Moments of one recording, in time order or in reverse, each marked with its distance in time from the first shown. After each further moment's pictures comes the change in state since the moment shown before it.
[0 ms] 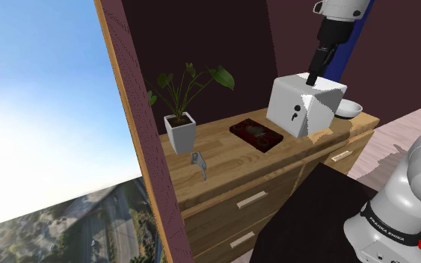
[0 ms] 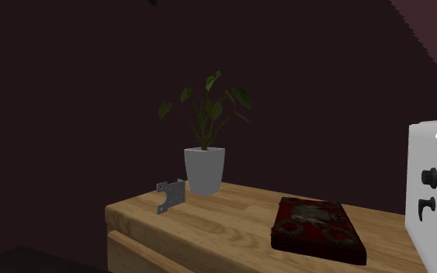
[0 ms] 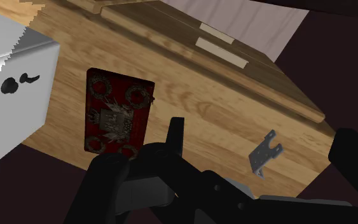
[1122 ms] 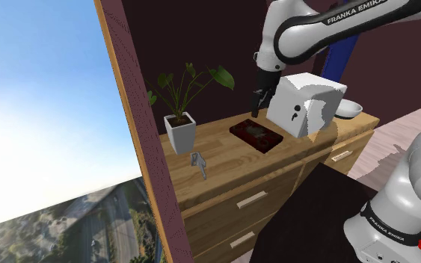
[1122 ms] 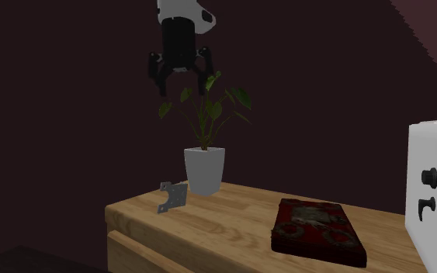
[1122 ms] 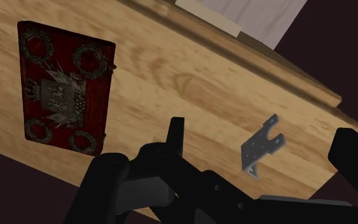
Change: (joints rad) arm 0.057 0.464 0.070 0.002 0.048 0.432 0.095
